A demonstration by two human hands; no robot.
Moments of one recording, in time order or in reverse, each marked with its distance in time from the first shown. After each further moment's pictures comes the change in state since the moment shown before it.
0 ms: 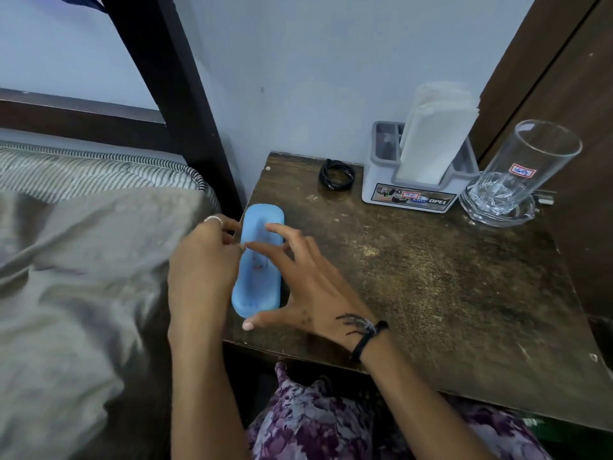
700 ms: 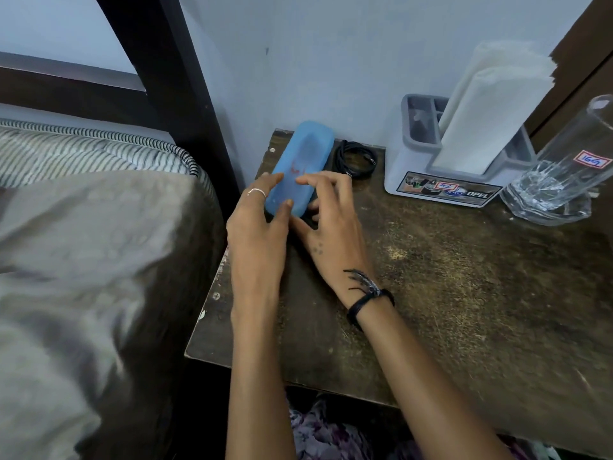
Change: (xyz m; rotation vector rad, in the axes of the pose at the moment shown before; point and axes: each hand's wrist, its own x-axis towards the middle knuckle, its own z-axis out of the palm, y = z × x) left_hand 0.041 0.003 0.067 -0.372 0.122 0.234; right_hand 0.064 0.048 0.020 0.169 0.492 0.208
